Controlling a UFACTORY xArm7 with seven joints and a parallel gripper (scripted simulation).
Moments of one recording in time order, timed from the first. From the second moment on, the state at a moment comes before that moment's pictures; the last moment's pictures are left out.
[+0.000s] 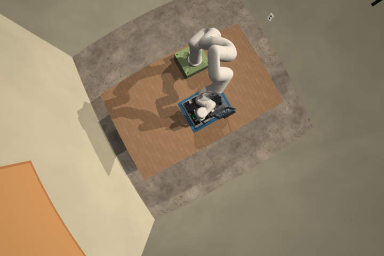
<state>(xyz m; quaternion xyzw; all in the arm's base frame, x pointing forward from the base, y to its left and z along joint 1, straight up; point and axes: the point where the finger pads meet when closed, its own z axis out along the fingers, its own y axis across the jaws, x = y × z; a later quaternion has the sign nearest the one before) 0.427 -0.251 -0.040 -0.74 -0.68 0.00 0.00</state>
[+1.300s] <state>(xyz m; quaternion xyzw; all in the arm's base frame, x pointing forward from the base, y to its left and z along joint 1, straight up) 0.427 -0.251 -0.030 -0.74 -0.68 0.00 0.00</state>
